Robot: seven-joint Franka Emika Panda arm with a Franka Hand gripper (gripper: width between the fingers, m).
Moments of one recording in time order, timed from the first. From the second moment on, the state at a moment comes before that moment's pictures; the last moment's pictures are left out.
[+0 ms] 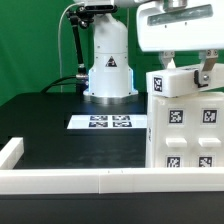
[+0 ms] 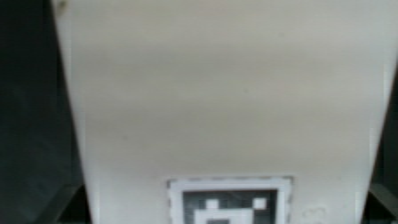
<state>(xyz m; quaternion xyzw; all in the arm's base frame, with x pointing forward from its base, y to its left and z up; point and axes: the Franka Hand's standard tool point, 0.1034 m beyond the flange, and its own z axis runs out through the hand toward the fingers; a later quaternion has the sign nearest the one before) 0.620 0.078 0.156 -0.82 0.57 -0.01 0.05</state>
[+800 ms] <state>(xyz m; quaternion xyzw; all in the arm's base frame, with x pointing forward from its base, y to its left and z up) 0.622 0.081 0.161 -0.73 0.68 0.01 0.06</state>
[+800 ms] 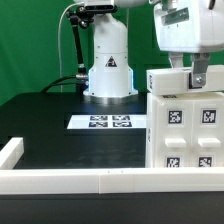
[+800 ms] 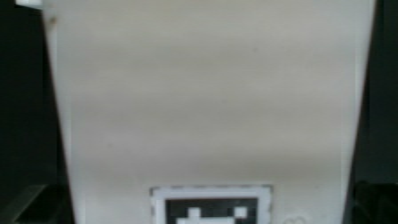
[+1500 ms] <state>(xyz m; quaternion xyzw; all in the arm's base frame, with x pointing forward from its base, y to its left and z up) 0.626 0.089 0.179 -0.75 0.65 0.00 0.08</state>
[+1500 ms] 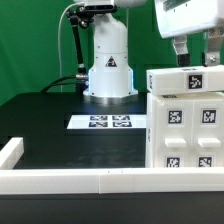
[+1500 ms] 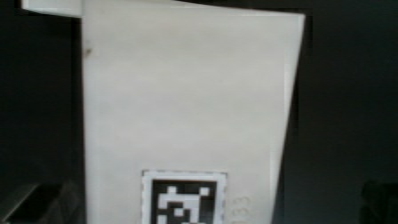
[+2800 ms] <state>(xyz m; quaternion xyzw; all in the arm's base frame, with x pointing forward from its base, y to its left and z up) 0.631 0.089 0.183 -0.96 0.28 -0.03 0.07</state>
